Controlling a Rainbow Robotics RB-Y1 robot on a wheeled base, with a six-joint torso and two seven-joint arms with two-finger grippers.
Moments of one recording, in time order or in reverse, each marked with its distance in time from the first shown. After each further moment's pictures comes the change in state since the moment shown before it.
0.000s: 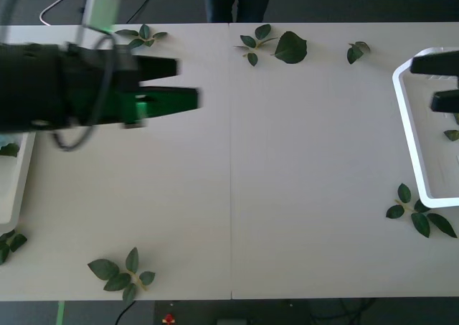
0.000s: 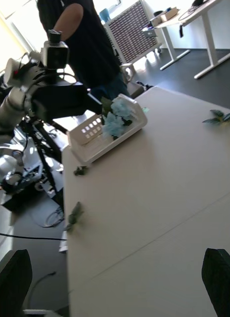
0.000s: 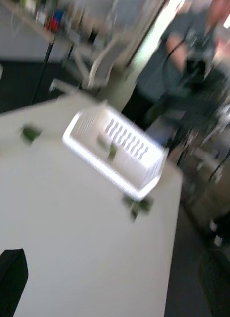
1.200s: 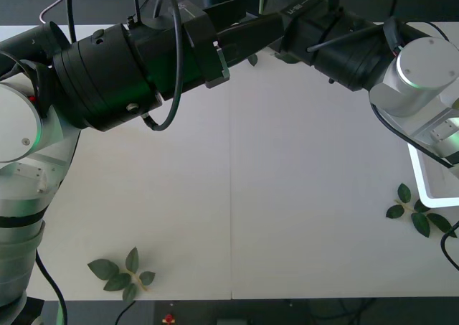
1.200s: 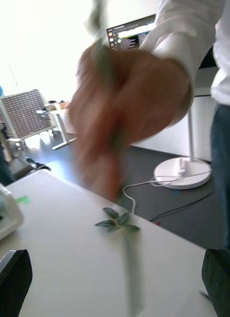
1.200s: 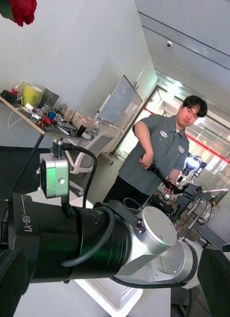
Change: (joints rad) right arm -0.361 0.252 0.728 0.000 0.199 -1.261 0.218; left arm -0.032 -0.611 -0.012 0.001 -0.301 -0.084 0.000
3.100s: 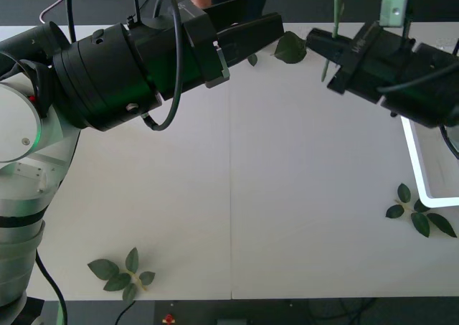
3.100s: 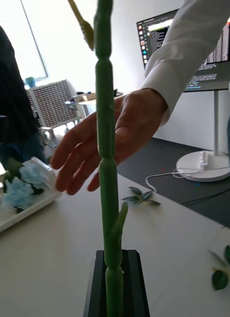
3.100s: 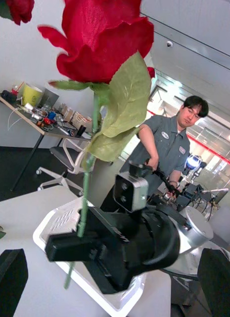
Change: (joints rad) right arm 0.333 -0.090 -0.300 -0.266 0.000 0.290 -0.001; left arm 0.000 0.000 0.000 0.000 0.000 0.000 0.000
